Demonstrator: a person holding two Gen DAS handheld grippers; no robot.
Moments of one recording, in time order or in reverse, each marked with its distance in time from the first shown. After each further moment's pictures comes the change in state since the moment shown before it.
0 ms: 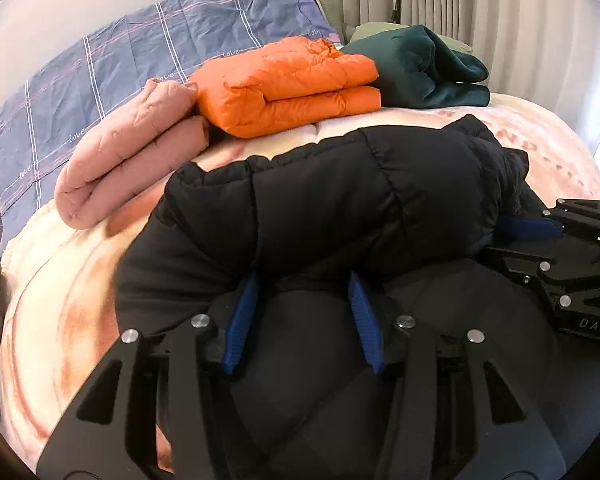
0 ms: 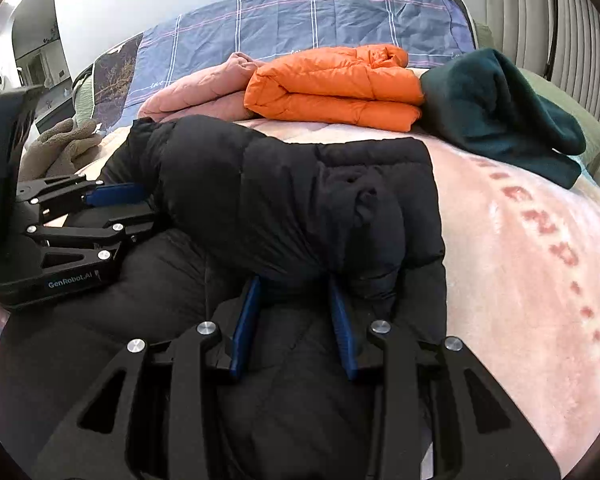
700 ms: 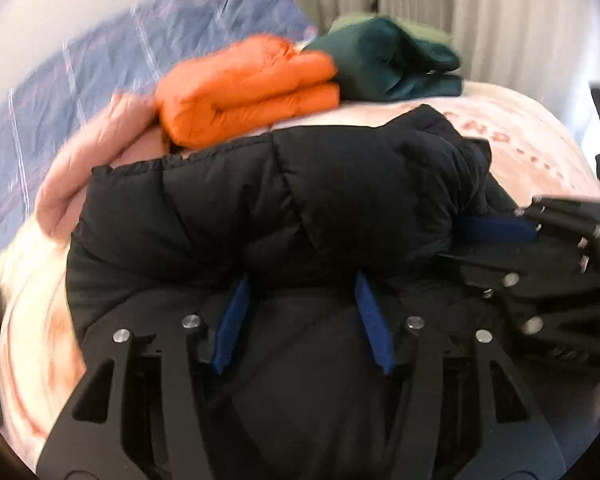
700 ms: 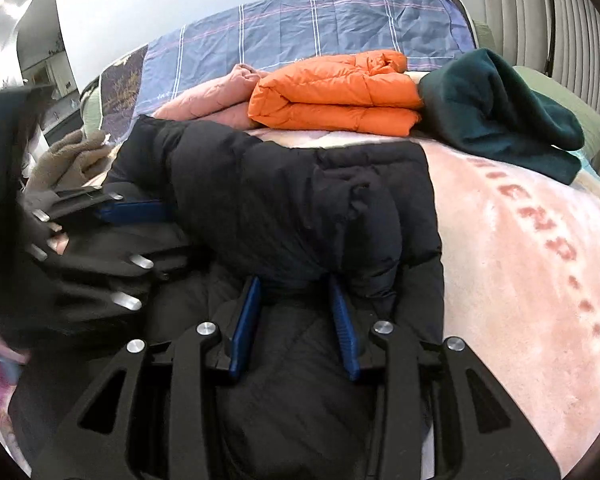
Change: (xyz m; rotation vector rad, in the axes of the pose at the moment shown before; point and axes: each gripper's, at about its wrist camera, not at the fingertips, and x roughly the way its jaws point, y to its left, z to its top) left arm -0.004 -0.040 0.008 0.046 0.014 -0.043; right arm -0.021 0.000 -0.006 0.008 -0.022 0.015
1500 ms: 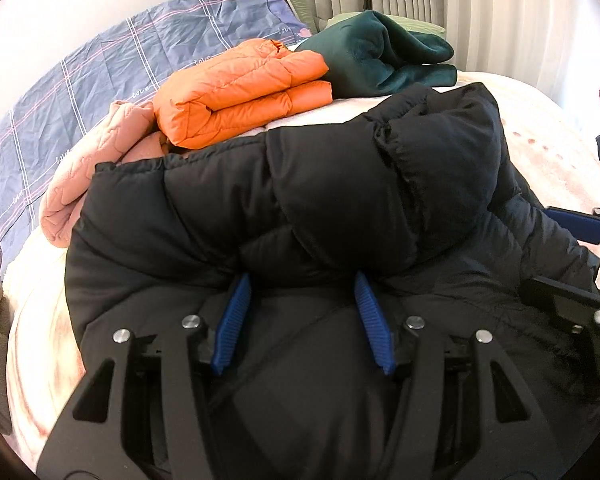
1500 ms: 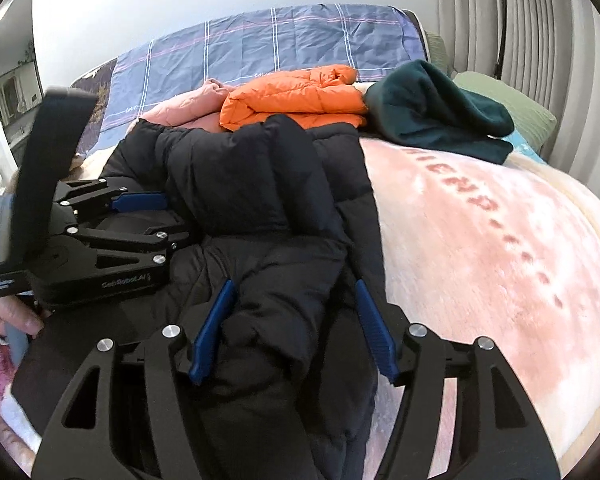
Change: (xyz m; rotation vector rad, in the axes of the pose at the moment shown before) left arm -0.001 -0.007 -0.004 0.036 0.004 0.025; right arm -0.060 0.000 -0.041 0.113 -0.062 -0.102
